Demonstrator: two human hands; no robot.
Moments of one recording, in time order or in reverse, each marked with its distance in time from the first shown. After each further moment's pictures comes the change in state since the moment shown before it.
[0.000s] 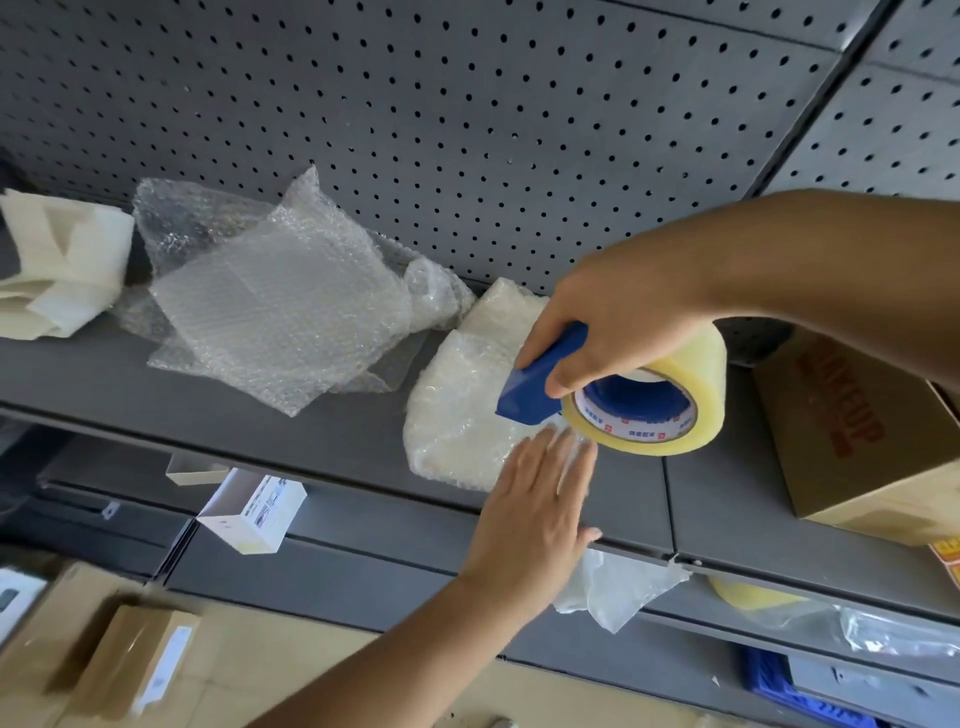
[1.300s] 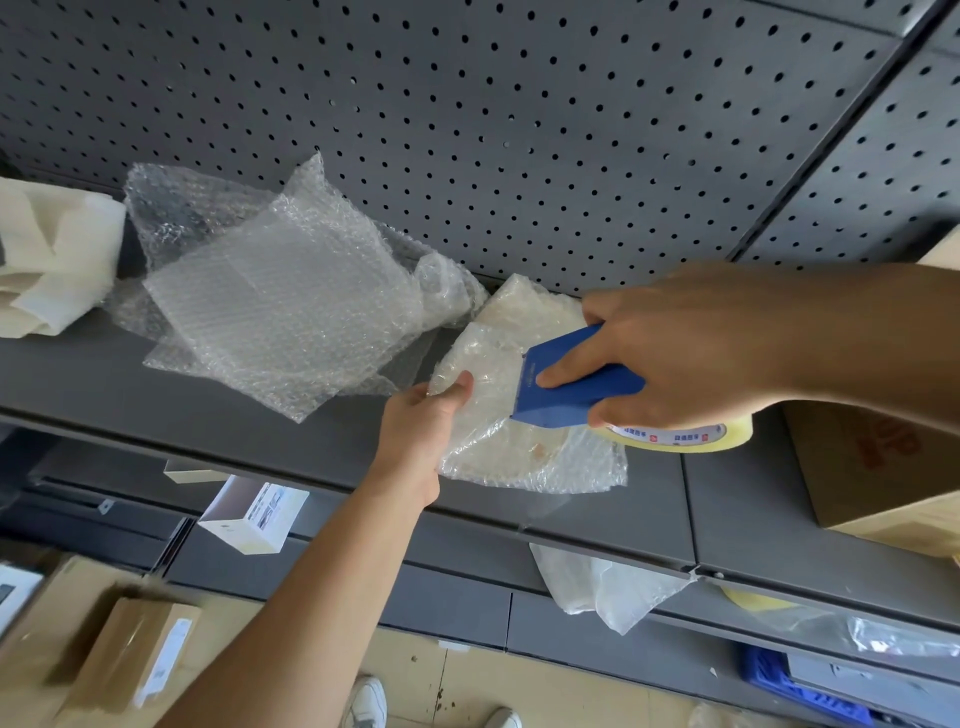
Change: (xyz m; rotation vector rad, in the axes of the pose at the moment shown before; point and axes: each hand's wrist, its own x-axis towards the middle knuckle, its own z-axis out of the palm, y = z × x) left_hand 0.051 -0.092 -0.072 -1.500 0.209 -1.153; right_hand -0.002 0.004 0.029 -0.197 0.112 0.027
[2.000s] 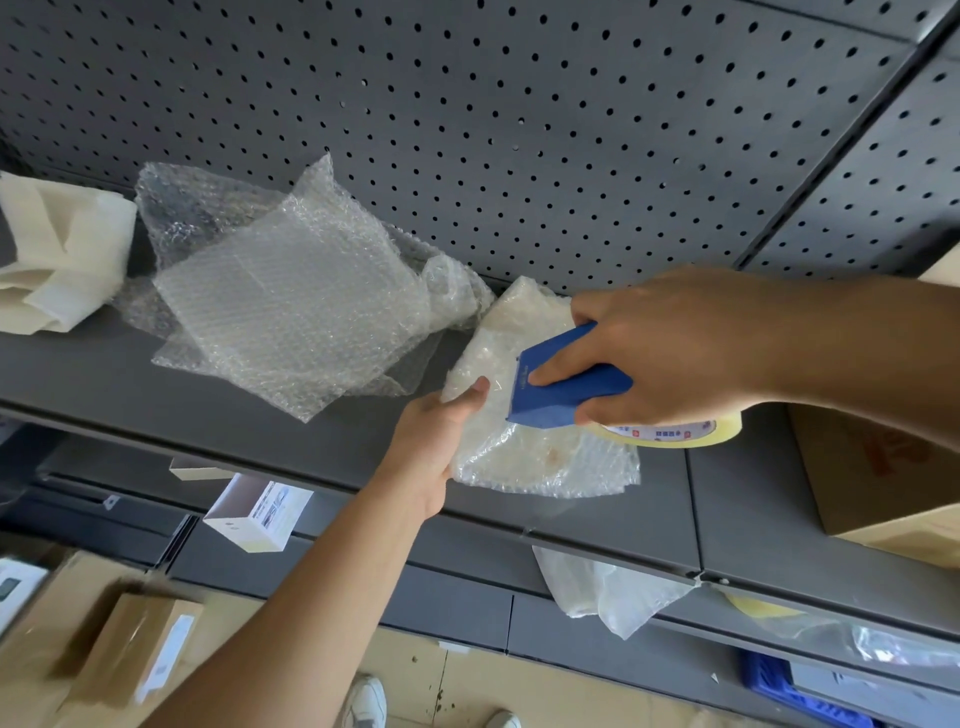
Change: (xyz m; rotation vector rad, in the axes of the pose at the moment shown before) left_hand 0.005 -0.008 -0.006 0.113 -0.060 -0.108; right_hand 0.011 -0.003 -0.002 -0.031 0.037 -0.032
